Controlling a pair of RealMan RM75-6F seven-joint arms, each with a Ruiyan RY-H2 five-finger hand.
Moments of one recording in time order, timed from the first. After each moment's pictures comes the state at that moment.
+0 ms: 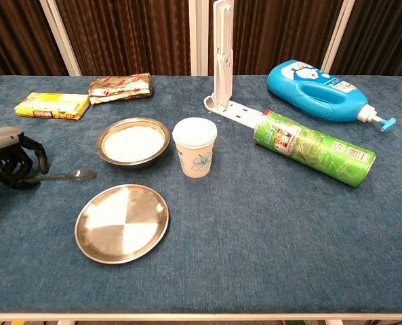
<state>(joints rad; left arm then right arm) -0.53 -1.56 -0.13 -1.29 0.96 0.84 0.13 0.07 -1.02 0.05 -1.61 -1.53 1.50 0.08</state>
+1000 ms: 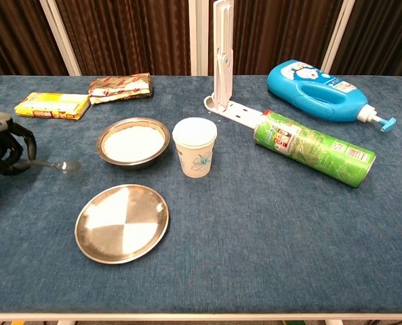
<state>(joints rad) -0.52 -1.51 -0.14 -1.31 1.02 0.88 0.11 0.07 -1.00 0.05 -1.63 -1.54 1.50 0.07</state>
